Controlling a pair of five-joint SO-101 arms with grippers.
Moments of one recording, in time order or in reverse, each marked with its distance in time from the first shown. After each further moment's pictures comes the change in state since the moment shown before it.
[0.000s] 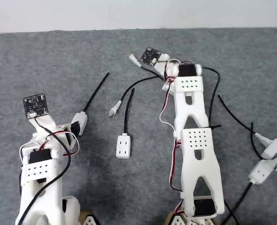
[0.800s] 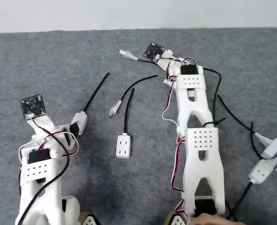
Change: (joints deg) left arm -0.5 0.0 0.0 1.5 1.8; right arm 1.0 -7.3 22.3 -28.7 -2.5
